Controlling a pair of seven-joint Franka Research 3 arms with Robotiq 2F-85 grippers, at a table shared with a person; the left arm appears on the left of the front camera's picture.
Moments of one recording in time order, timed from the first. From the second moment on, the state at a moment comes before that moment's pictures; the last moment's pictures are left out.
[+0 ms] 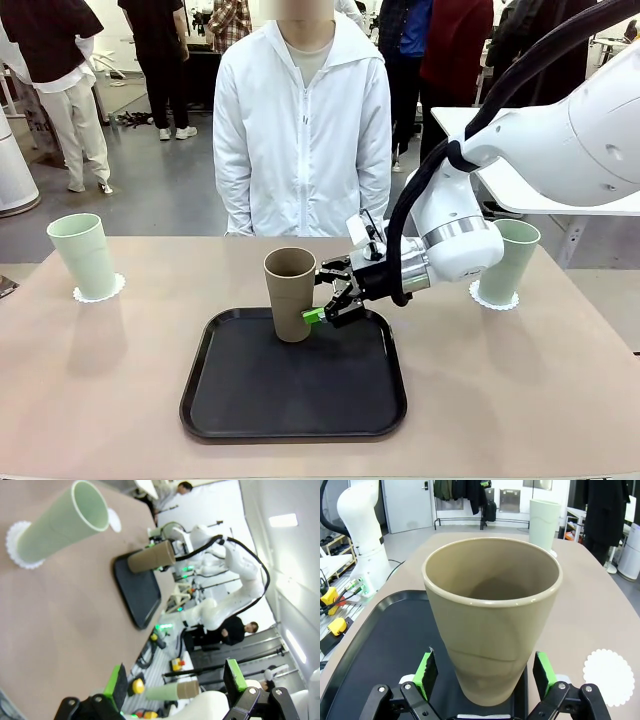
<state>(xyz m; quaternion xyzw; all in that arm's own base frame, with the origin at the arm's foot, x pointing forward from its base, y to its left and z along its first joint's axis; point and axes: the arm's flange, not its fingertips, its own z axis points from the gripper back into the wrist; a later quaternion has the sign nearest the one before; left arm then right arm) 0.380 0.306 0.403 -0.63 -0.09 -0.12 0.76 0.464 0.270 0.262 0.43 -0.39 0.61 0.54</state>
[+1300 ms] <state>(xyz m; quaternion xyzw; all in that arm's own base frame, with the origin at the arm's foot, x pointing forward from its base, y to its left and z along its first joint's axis) 0.380 0.306 0.403 -0.63 -0.09 -0.12 0.76 0.468 0.296 0.250 0.46 -0.38 0.61 0.52</state>
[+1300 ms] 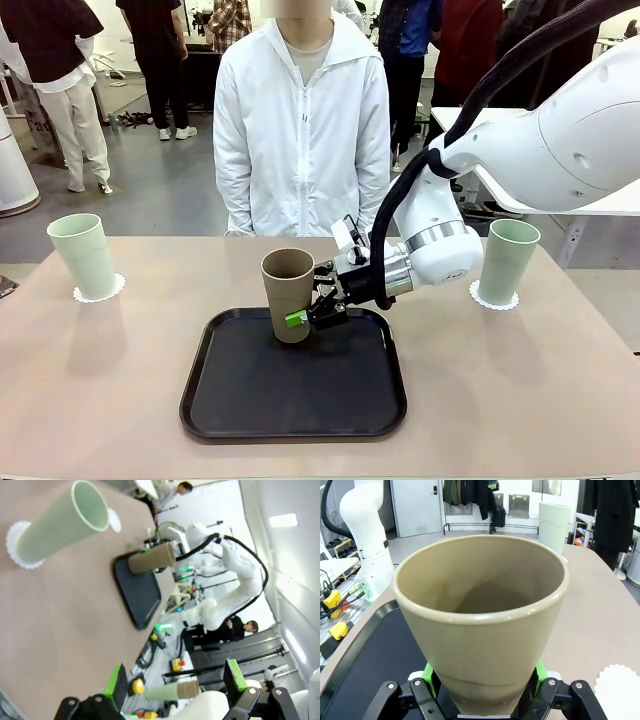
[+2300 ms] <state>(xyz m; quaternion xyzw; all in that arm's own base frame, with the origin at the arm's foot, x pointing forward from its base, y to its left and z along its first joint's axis) 0.380 0.306 0.402 -0.63 -0.09 -0.11 0.76 0.425 0.289 0.407 0.46 -0.39 0.59 0.54</state>
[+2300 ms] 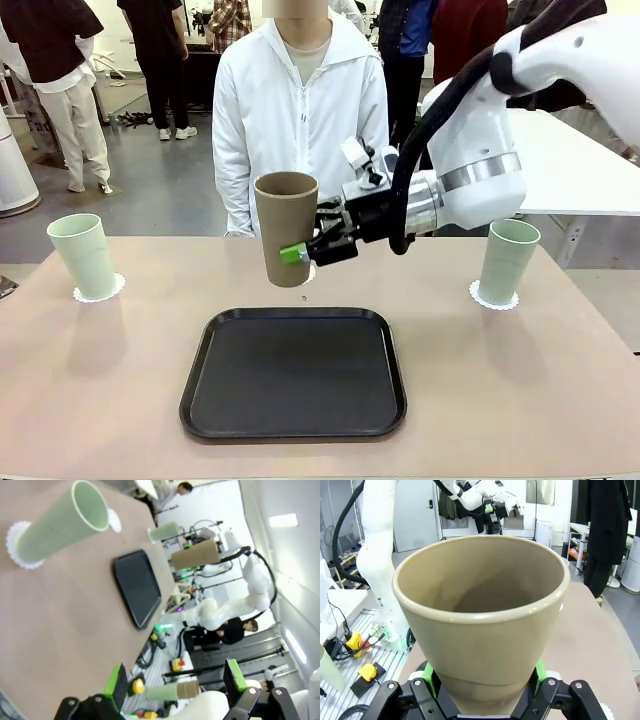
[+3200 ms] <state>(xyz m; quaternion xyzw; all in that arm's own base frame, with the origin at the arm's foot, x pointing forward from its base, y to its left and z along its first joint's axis) 0.380 0.306 0.402 -0.63 -0.09 -0.11 0.76 0.430 0.290 0.410 0.46 -0.39 0.58 0.55</state>
